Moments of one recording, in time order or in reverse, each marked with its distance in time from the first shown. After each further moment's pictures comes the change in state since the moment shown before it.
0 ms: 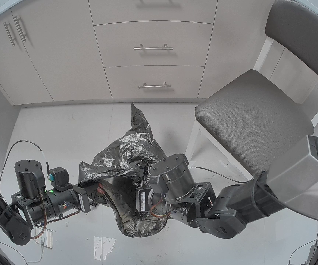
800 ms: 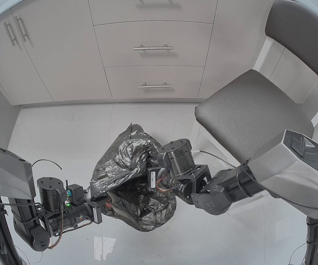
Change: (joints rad) left arm -0.022 0.340 0.063 -0.297 0.061 -0.001; right arm -0.125 0.127 -0.159 0.000 -0.087 -0.122
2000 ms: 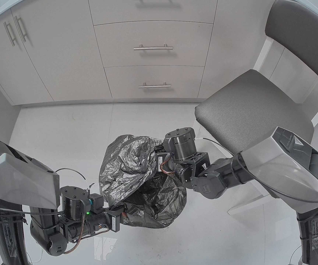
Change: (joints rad) left arm -0.146 0.135 -0.071 0.000 0.074 -0.028; right arm -0.093 0.095 -0.168 0.010 -0.089 -0.111
